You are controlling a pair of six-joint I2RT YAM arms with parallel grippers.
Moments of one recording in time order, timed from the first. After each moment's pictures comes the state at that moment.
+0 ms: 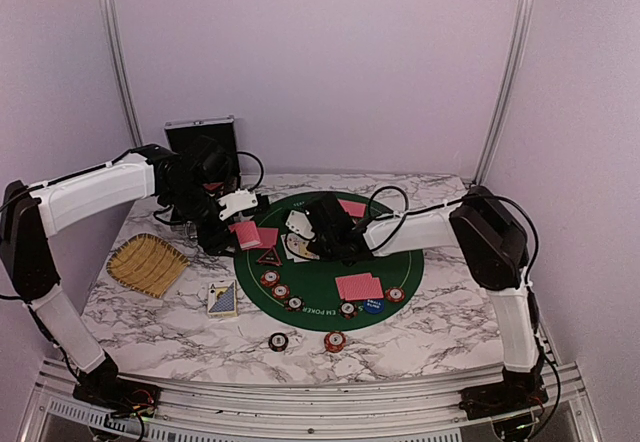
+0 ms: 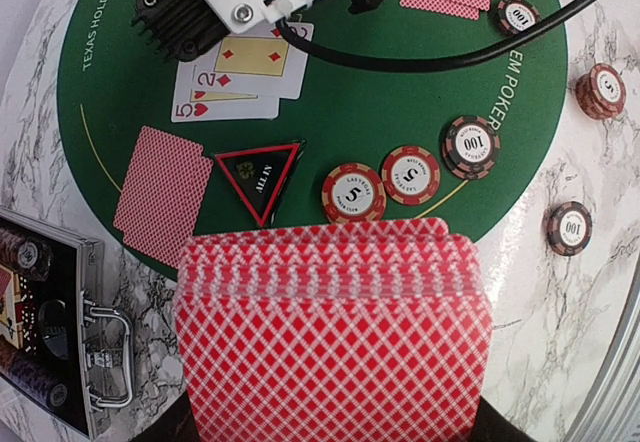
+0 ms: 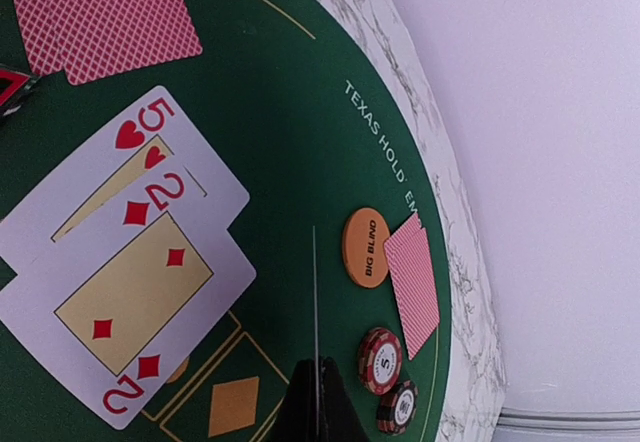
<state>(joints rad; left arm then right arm) -0.57 1.65 1.42 -0.93 0.20 0.65 0.87 2.20 1.52 0.01 0.54 -0.62</state>
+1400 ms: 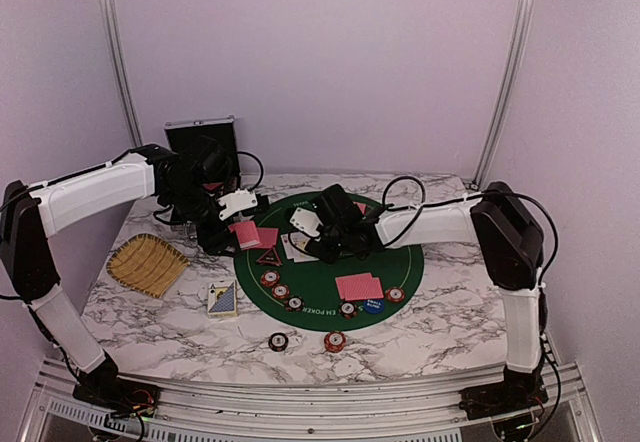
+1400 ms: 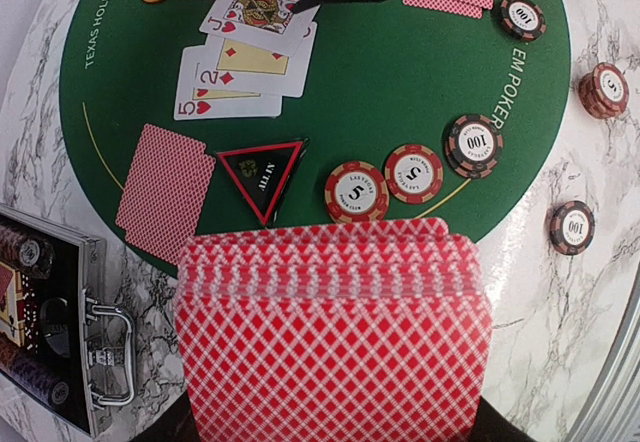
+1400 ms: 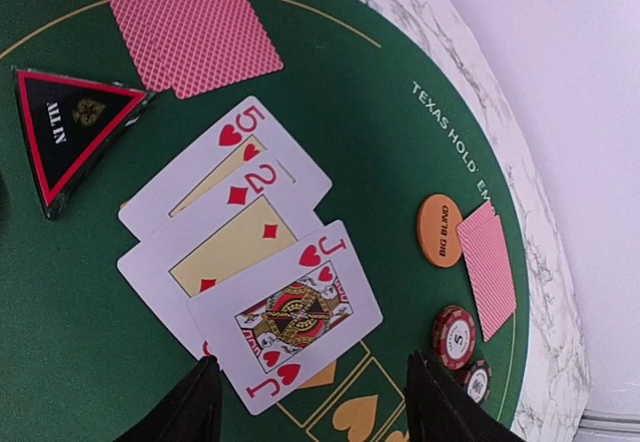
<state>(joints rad) -0.57 1.65 1.42 -0.93 0.19 0.65 0.85 2.11 1.49 -0.16 0.32 -0.44</state>
